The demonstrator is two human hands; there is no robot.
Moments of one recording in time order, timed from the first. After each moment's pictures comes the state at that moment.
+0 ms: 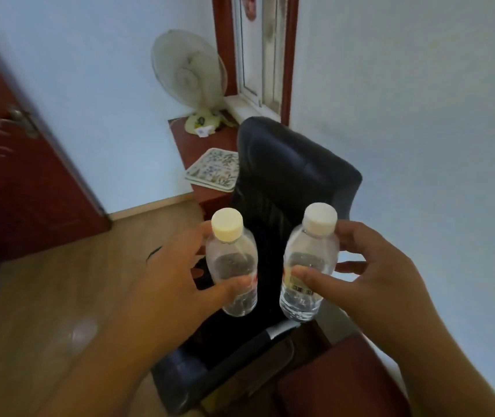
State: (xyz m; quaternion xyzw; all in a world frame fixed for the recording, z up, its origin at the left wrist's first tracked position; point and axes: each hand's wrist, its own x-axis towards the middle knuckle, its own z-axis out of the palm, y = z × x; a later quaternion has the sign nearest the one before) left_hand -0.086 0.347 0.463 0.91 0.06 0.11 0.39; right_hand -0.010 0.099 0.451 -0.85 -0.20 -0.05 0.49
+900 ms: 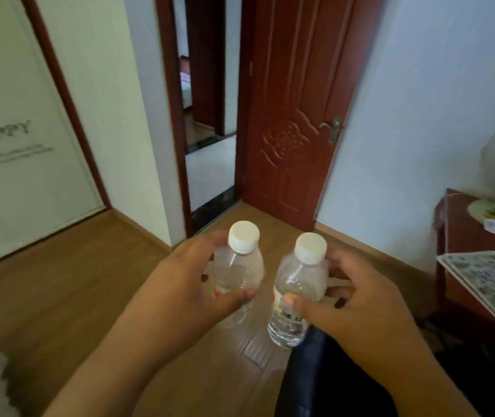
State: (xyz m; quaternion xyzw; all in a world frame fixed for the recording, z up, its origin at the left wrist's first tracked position) left_hand -0.395 0.547 0.470 0.80 0.47 0.30 0.24; right_hand -0.160 0.477 0.471 -0.67 -0.57 0.25 0.40
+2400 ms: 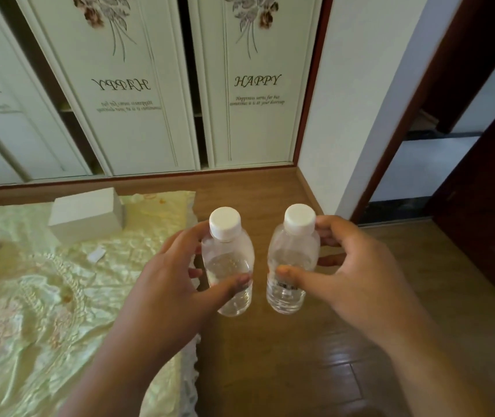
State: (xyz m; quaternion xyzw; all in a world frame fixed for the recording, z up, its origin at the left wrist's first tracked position) left_hand -0.599 0.406 0.440 0.49 0.75 0.41 0.15; right_hand -0.397 0.540 0.460 -0.39 -0.82 0.33 0.25
